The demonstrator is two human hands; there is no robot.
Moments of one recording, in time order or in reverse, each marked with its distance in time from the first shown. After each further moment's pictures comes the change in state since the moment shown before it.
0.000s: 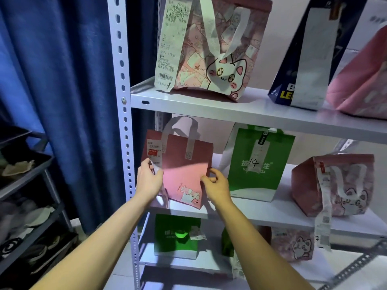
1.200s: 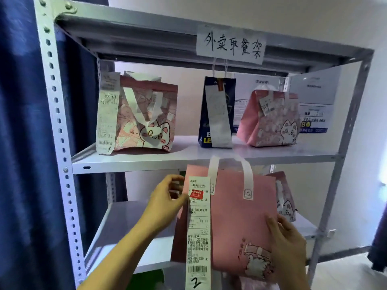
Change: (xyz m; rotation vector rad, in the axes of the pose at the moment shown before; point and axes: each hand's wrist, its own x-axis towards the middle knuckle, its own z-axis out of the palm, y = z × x) left_hand -0.131 0.196 0.042 -0.147 -0.419 0.531; right_hand -0.161 -0.025 -0.249 0.383 0.687 -0.249
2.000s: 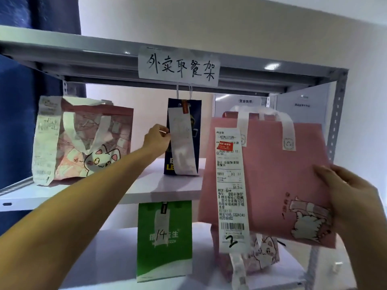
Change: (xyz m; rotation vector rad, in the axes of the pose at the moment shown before) left_hand 0.275 0.099 0.078 0.236 0.318 0.017; right_hand 0.210 -0.169 -0.090 0.077 0.016 -0.113
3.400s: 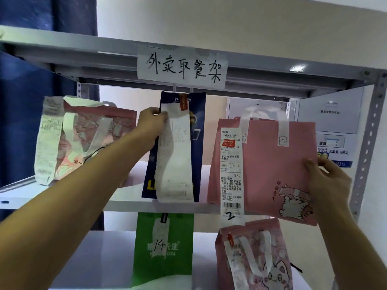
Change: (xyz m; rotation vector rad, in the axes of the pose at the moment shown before) left_hand 0.016 0.053 -0.023 -0.452 0.122 -0.115; right_hand 0.100 0.031 0.066 -0.019 -0.090 -0.177
